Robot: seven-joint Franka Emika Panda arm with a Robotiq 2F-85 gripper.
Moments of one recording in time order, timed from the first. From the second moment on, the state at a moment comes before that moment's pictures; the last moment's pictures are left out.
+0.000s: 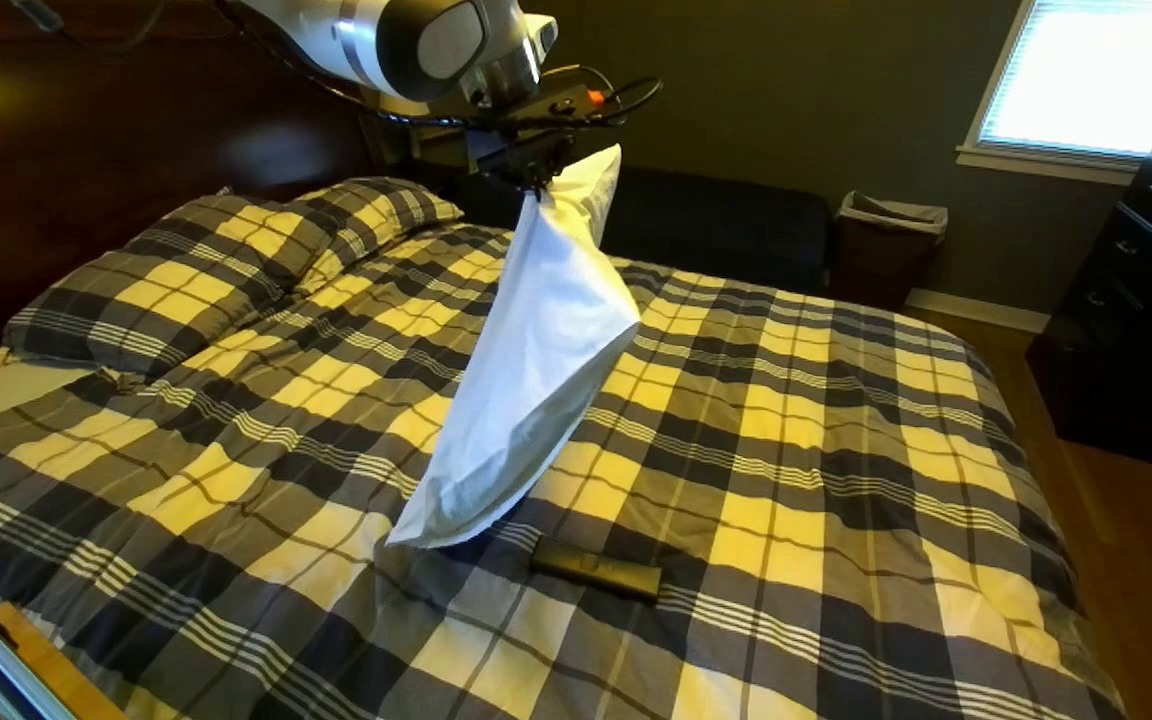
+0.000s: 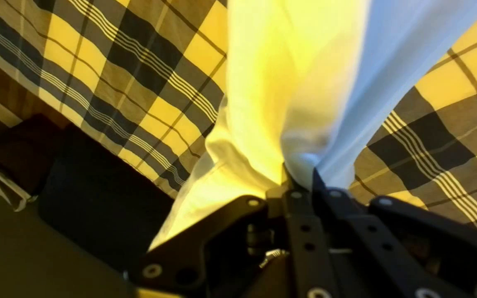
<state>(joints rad) -0.06 0.08 -0.02 -1.96 0.11 2.59 -0.98</state>
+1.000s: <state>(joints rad) -0.10 0.29 -0.02 -1.73 0.09 2.59 -0.83</state>
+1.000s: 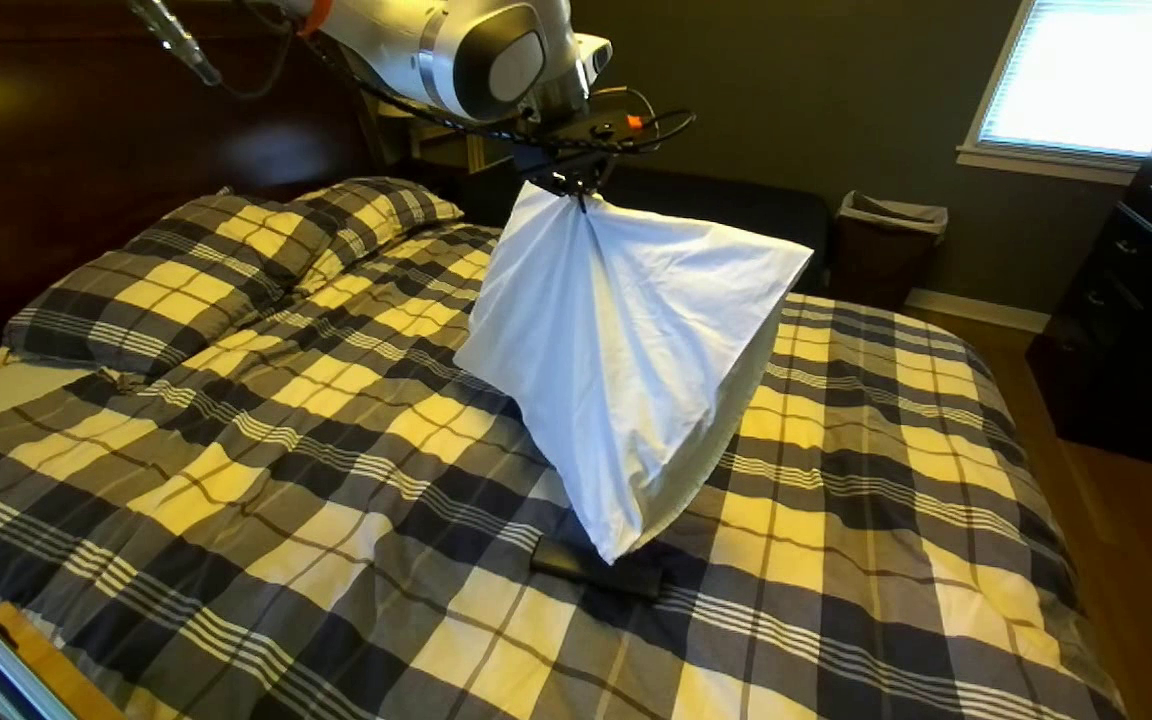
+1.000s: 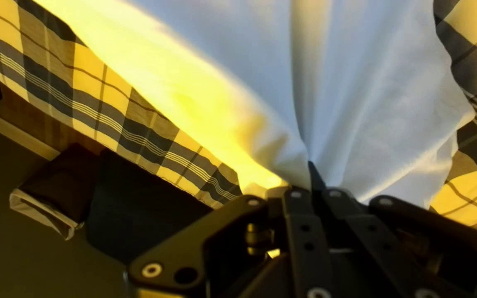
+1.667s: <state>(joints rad) -0.10 0.40 -0.01 -1.56 0.05 2.58 -0.82</state>
